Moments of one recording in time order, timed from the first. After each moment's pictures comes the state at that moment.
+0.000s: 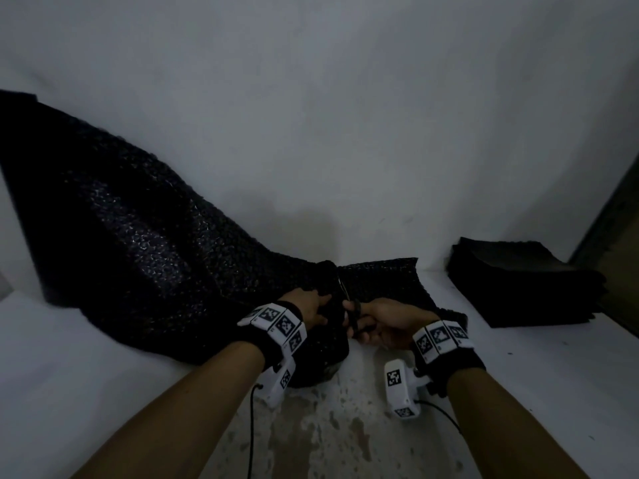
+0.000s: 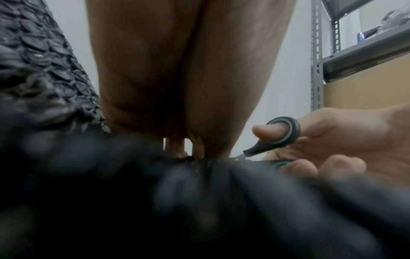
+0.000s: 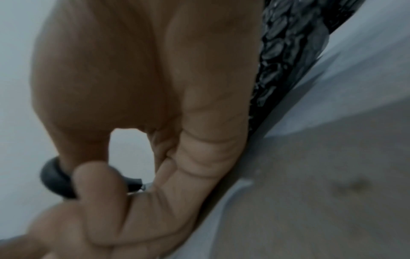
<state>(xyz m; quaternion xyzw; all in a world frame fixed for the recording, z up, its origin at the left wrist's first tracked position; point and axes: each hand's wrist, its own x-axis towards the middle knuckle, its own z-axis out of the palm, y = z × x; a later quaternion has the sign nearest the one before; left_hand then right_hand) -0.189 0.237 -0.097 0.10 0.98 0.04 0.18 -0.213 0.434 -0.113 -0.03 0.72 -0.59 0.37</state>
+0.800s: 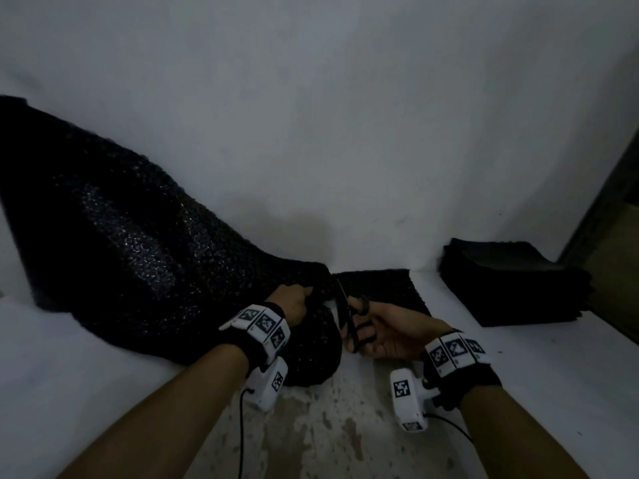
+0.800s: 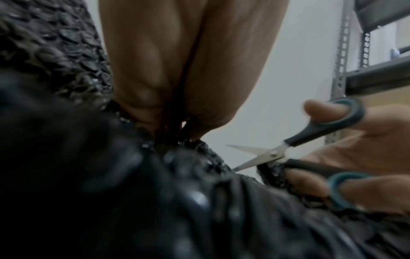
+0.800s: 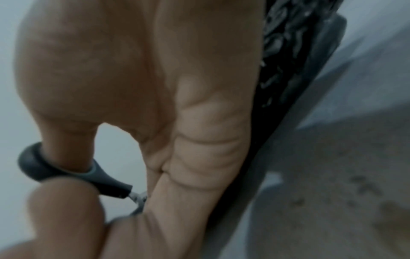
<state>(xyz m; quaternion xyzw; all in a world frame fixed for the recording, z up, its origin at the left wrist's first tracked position) -0.197 0.225 -0.107 0.04 0.98 0.13 0.13 -0.189 0.458 -0.100 -0.07 0.65 -0.62 0.44</state>
